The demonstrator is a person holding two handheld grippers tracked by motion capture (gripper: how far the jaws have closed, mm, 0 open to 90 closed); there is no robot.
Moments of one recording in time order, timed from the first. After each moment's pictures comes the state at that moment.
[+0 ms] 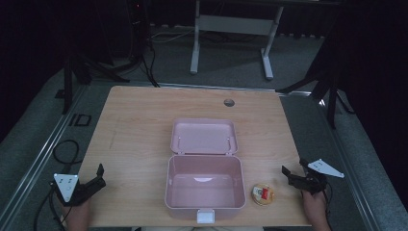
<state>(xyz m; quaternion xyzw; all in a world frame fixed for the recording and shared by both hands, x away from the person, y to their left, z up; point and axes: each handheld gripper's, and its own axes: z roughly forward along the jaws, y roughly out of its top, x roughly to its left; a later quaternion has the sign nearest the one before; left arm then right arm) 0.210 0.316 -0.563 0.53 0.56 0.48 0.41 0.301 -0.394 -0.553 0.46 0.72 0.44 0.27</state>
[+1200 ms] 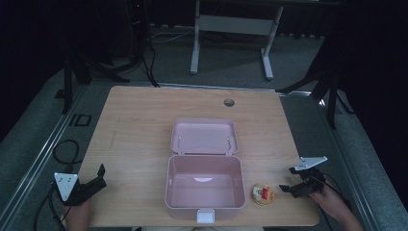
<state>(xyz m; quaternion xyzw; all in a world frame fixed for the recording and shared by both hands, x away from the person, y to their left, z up) 0.211 0.318 -0.562 0.54 0.57 0.46 0.43 0.311 -0.381 -0.525 0.31 0.91 0.27 0.09</state>
